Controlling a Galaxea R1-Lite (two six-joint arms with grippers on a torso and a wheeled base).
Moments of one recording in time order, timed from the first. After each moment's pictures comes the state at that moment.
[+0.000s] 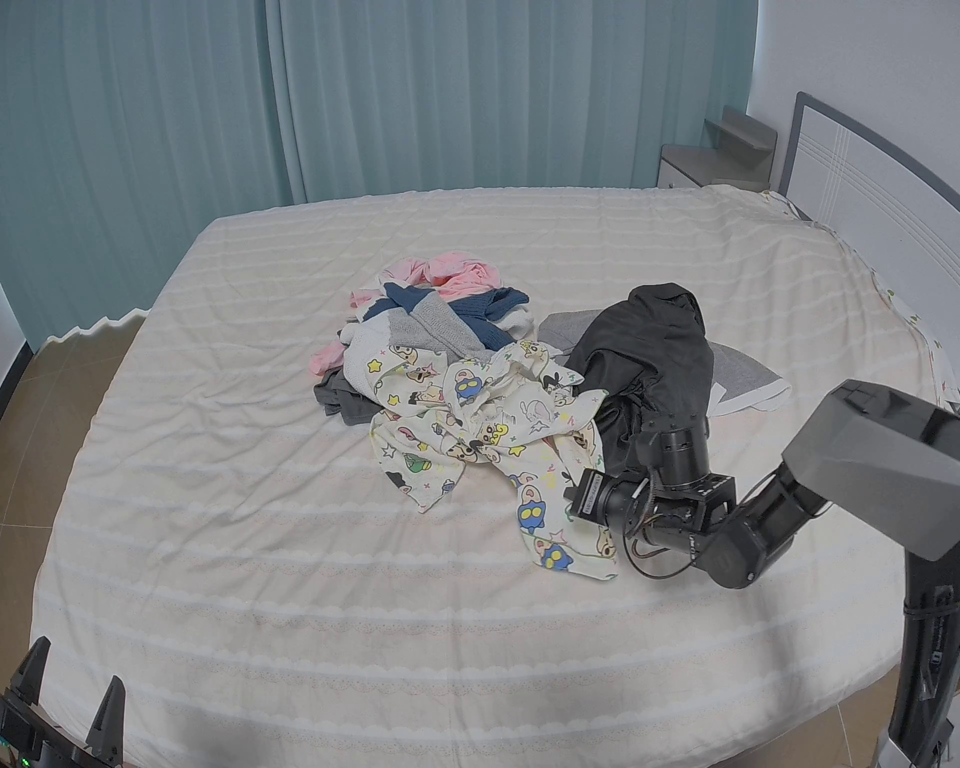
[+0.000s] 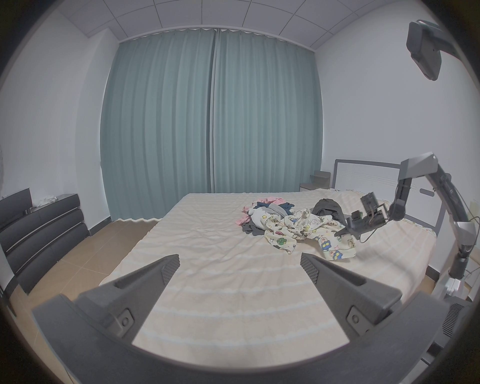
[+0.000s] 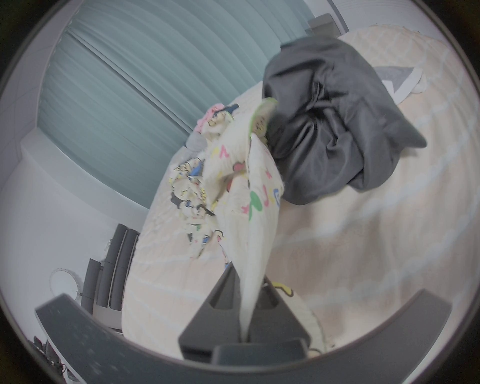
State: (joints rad) left arm 0.00 0.02 -0.02 0.00 -0.01 -0.01; right arm 0.49 2.29 -1.01 -0.82 0.05 0.66
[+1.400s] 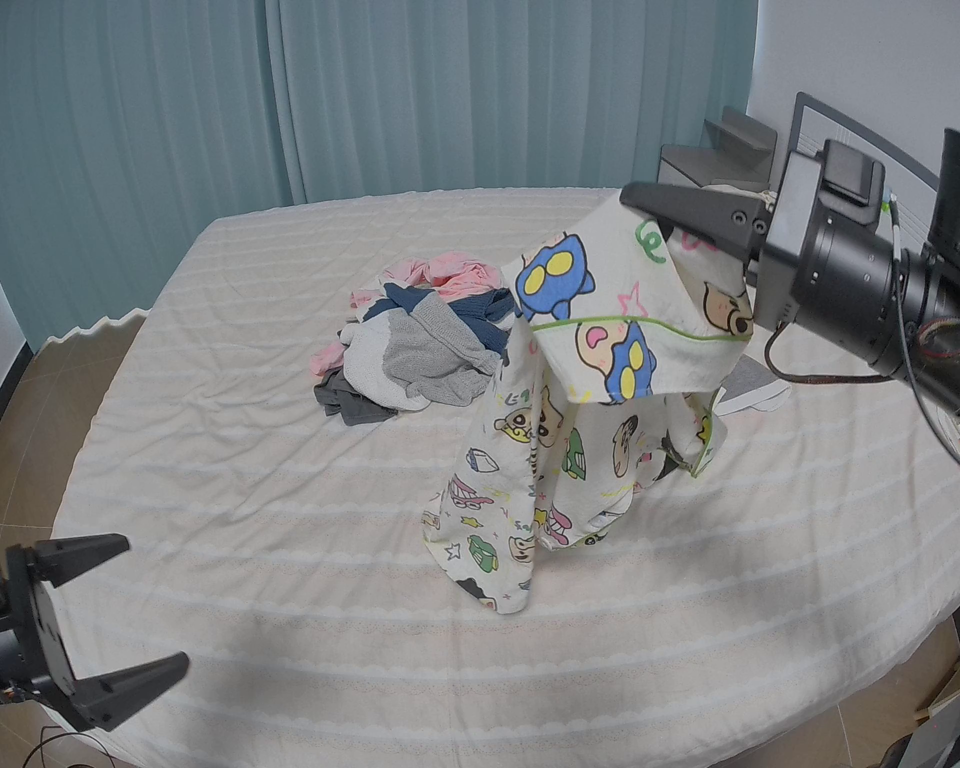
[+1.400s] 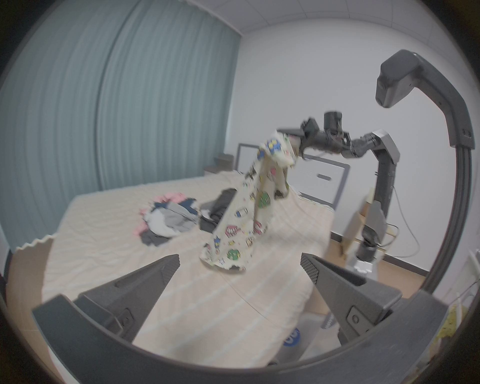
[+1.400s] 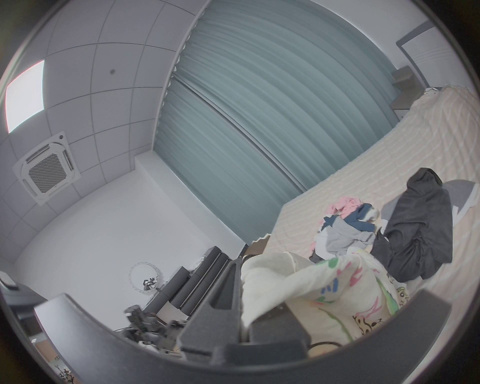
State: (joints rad) left arm -0.14 0.69 -0.41 -0.08 -0.56 0.14; right arm 0.73 1.47 -1.05 -0.56 0.15 0.62
